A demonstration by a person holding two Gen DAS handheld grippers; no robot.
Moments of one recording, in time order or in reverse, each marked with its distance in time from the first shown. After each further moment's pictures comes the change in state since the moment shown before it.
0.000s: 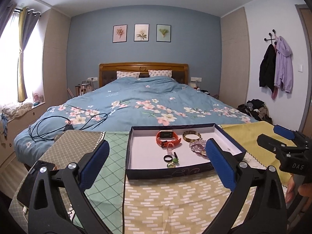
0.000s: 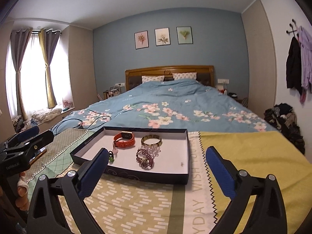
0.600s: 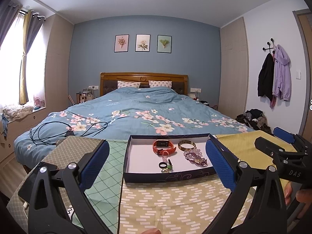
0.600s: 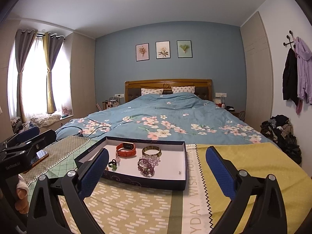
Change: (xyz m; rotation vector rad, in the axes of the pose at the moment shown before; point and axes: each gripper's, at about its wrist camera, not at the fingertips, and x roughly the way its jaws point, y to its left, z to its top) left arm -0.039 -0.008 0.003 -0.022 -0.080 0.006; right arm -0.026 0.010 0.002 -0.028 -0.097 -0.020
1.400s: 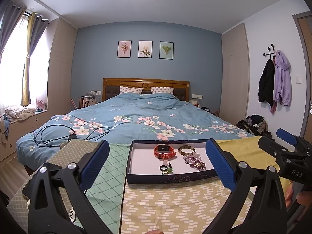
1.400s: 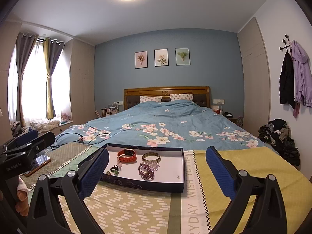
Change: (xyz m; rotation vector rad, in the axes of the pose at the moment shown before) left arm -0.024 0.002 0.003 -0.008 -0.049 0.012; right arm -0.019 0.005 0.003 0.005 -0.058 -0.011
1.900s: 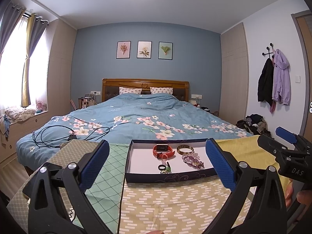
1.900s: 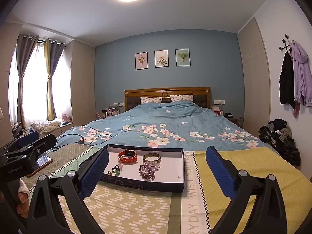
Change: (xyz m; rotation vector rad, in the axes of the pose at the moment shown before) left arm 0.000 -0.003 -0.001 0.006 -0.001 -0.004; right arm -0.003 0.000 0.000 0.004 -0.008 0.002
